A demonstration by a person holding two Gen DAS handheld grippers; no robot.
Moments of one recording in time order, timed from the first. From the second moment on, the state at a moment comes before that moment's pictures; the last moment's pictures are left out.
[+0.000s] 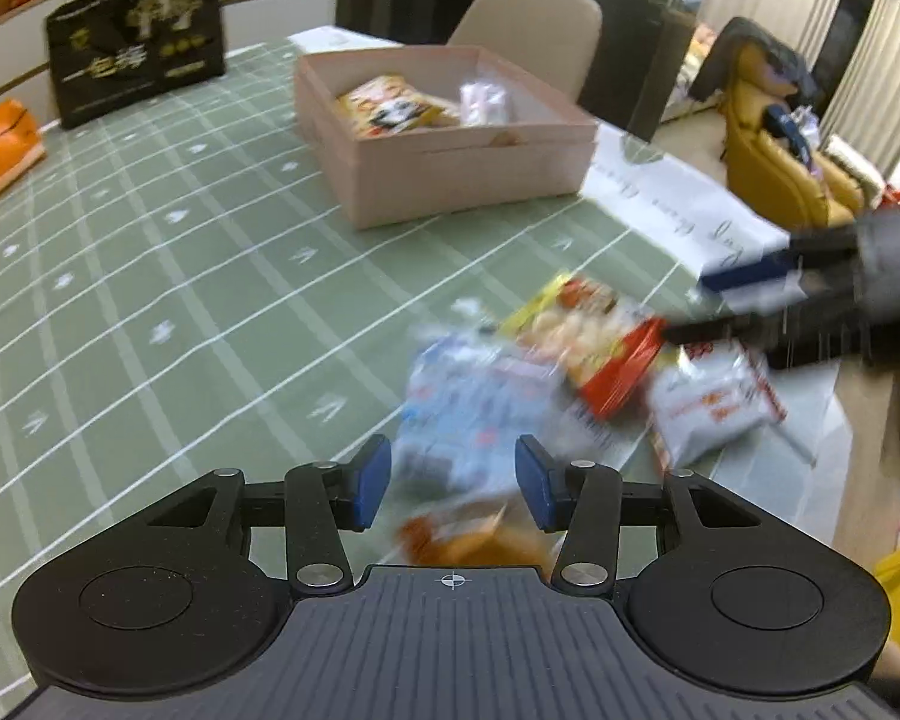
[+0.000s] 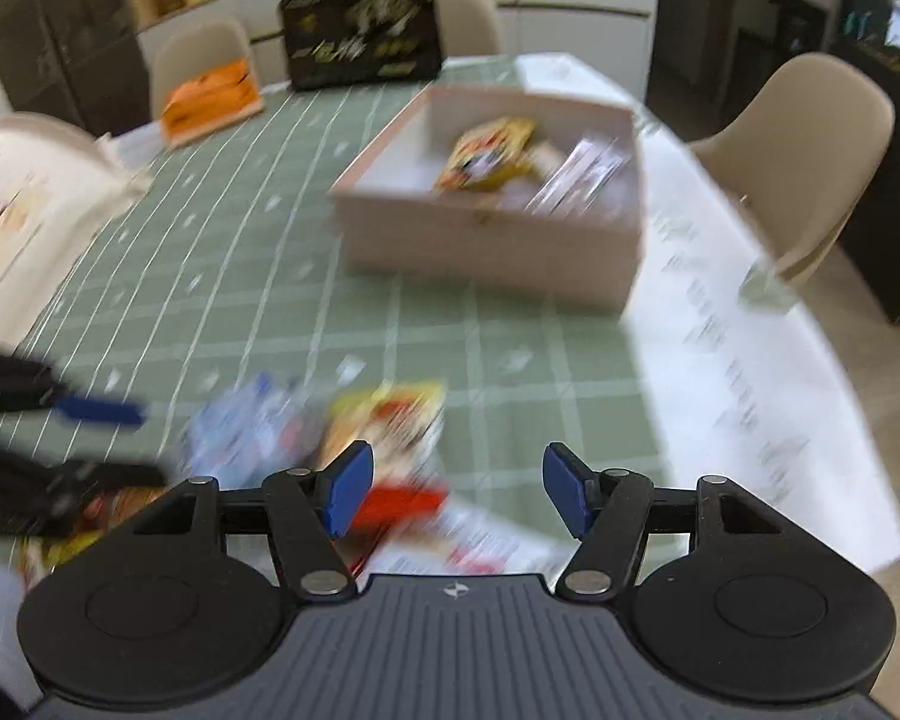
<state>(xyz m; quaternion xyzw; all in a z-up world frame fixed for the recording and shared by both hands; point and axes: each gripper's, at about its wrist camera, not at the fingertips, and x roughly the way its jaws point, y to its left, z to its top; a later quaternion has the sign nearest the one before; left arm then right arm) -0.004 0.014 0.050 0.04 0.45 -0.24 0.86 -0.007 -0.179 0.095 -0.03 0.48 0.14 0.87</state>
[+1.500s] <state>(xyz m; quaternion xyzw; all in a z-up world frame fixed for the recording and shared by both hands) -0.030 0.006 0.036 0.05 0.49 -0.23 0.84 -0.059 -0.160 0.076 -0.08 0.45 0.11 0.88</state>
